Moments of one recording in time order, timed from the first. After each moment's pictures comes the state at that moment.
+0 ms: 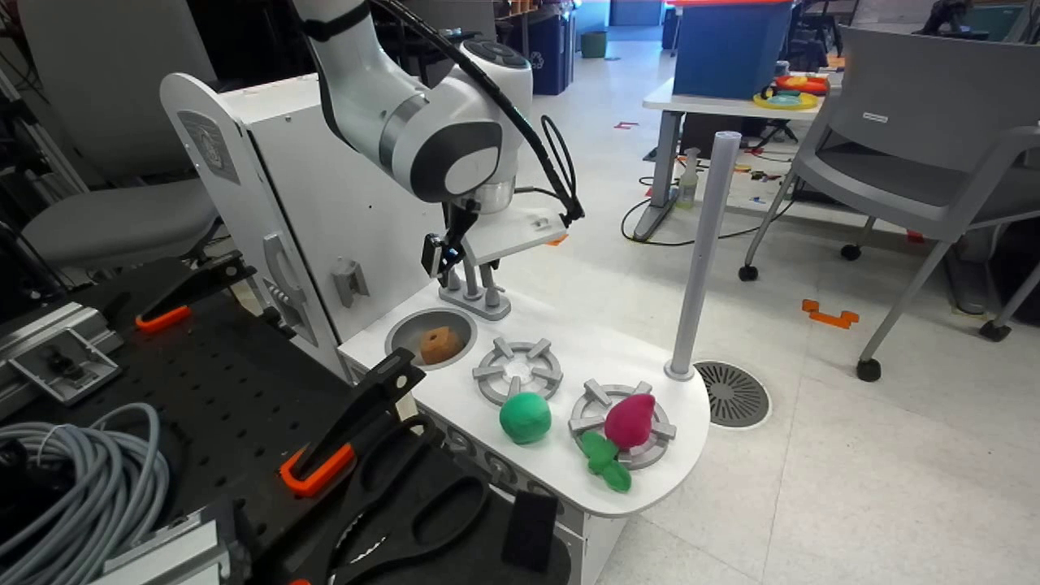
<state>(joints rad) -0.33 1.18 0.42 -1.67 -0.14 2.81 -1.30</state>
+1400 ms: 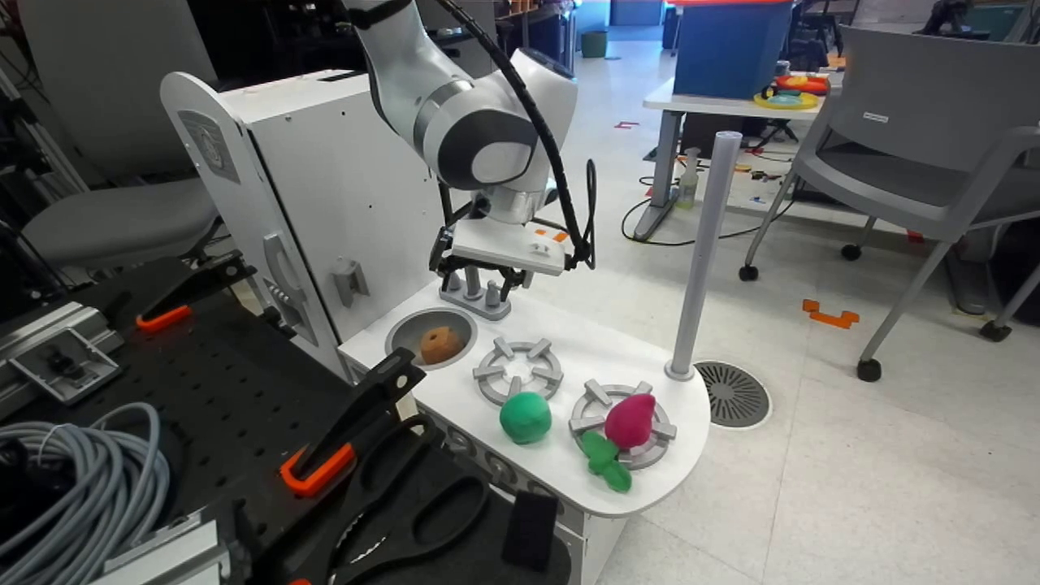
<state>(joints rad) -0.24 1.17 0.29 -1.56 0.11 2.54 -0.95</state>
